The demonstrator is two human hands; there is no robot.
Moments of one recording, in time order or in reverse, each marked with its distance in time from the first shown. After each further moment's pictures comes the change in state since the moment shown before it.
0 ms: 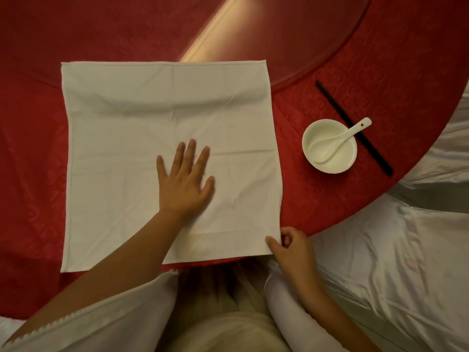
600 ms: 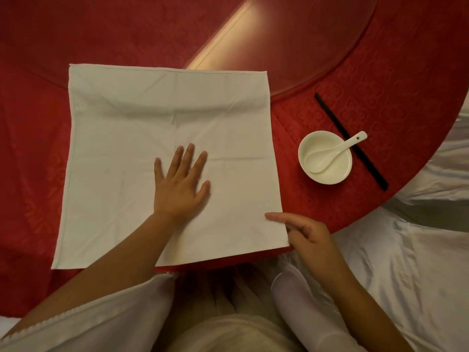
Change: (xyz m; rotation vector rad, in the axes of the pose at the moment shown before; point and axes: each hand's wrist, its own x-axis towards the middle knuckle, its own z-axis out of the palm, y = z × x) left_hand 0.000 0.000 0.002 0.001 0.039 -0.012; right_hand 0.000 -0.055 -0.069 0.202 -0.301 -0.299
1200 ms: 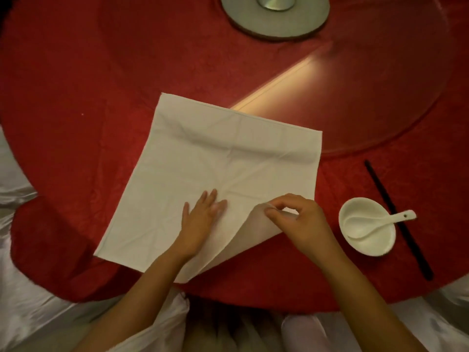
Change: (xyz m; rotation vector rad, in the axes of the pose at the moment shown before) left_hand -0.037 -0.011 -0.041 -0.725 -0.200 -0.349; right_hand 0.094 -0.080 0.034 -0.284 -0.129 -0.361
